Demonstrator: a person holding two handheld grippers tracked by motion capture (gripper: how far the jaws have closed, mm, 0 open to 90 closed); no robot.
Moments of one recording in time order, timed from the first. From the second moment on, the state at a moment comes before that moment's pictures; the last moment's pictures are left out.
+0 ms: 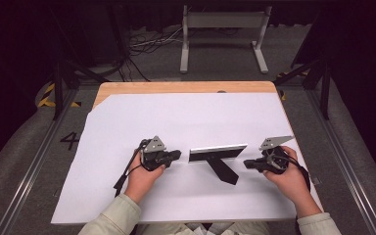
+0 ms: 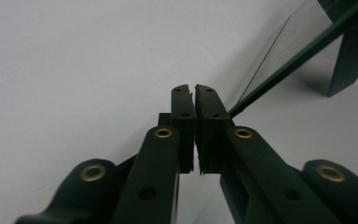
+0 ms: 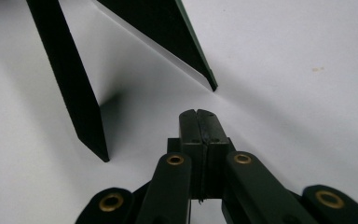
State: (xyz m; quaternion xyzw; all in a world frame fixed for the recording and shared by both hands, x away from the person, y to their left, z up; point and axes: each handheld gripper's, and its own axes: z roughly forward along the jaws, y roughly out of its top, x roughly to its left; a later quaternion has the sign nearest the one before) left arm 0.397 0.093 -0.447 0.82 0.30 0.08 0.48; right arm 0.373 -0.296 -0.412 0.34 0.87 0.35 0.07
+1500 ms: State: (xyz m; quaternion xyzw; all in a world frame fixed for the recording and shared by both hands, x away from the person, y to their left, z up) left arm 0.389 0.042 -0.446 0.89 0.18 0.00 0.41; right arm 0.357 -0.334 -0.374 0.39 0.83 0.39 0.11
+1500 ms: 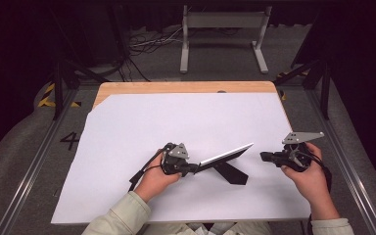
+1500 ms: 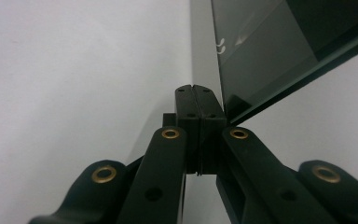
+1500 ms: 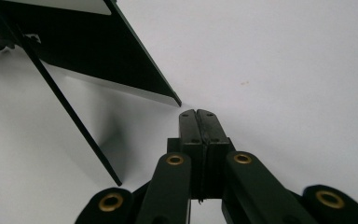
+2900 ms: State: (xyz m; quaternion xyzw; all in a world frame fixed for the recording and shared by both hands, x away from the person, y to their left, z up) left arm 0.351 -0.011 -0.437 0.94 0.02 -0.10 0.33; right arm 0.345 -0.343 -0.367 0.40 0.82 0.40 0.12
